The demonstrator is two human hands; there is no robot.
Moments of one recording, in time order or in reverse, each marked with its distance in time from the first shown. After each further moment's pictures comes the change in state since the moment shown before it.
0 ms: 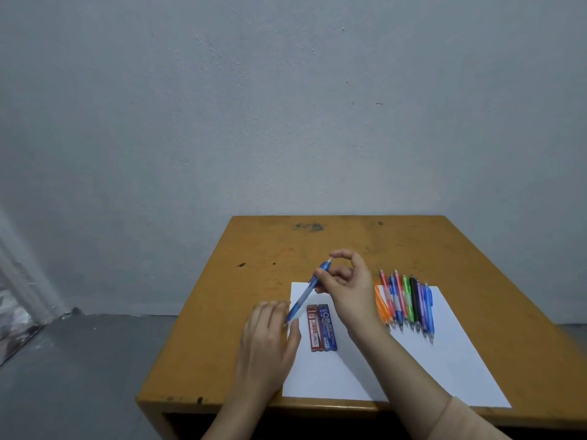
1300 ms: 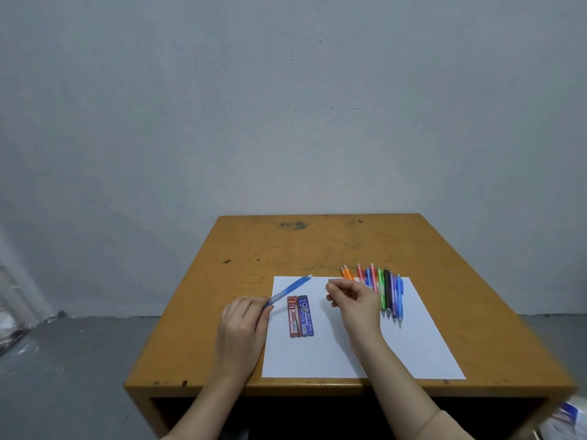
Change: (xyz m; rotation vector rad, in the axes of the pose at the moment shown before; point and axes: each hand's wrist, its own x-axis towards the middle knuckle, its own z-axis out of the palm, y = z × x) left_hand -0.003 -0.008 0.000 0.005 0.143 0.092; right_hand -0.023 0.024 -0.051 -0.191 0.240 0.133
